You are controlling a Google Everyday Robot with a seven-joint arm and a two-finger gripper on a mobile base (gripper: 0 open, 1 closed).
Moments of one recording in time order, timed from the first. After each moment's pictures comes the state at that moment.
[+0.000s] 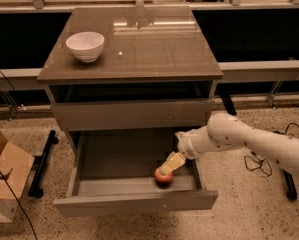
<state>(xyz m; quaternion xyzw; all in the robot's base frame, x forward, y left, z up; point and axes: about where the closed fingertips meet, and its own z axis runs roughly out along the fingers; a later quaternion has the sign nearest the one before) 0.595 -0.092 0.549 -0.50 0.79 0.21 0.28</state>
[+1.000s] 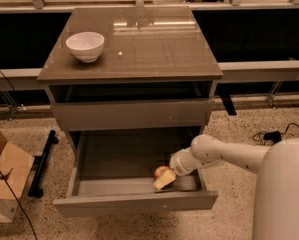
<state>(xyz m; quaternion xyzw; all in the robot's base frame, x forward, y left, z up) 0.593 -0.081 0.414 -0.45 0.84 0.22 0.22</state>
